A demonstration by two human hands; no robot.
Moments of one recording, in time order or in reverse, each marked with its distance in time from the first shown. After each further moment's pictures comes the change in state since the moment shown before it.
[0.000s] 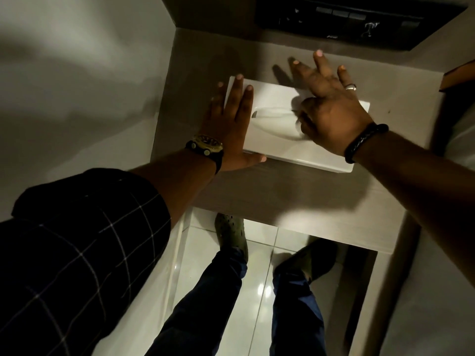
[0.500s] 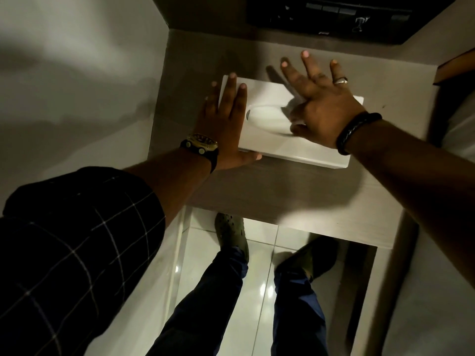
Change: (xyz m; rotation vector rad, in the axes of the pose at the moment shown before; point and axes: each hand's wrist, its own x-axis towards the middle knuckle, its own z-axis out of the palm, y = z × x) left_hand 0.003 -0.001 0.002 0.029 -0.009 -0.005; right_hand 0.004 0.000 -0.003 -0.220 -0.220 -0.026
